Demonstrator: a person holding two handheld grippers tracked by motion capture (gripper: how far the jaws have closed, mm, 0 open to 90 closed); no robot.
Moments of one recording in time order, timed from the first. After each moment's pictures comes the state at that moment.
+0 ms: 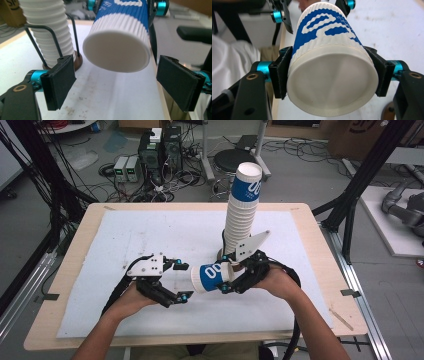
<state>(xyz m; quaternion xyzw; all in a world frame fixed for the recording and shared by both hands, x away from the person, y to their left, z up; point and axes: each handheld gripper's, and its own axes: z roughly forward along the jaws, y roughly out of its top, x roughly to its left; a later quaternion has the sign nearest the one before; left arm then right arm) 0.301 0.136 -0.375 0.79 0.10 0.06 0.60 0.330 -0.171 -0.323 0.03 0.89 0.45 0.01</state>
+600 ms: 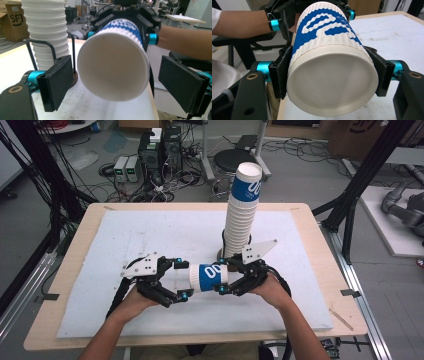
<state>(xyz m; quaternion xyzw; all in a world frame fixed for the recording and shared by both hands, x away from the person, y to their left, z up) 0.299 0.132 -0.381 0.74 0.10 0.04 0.66 0.332 -0.175 -0.362 0.05 0.83 0.56 -0.04</state>
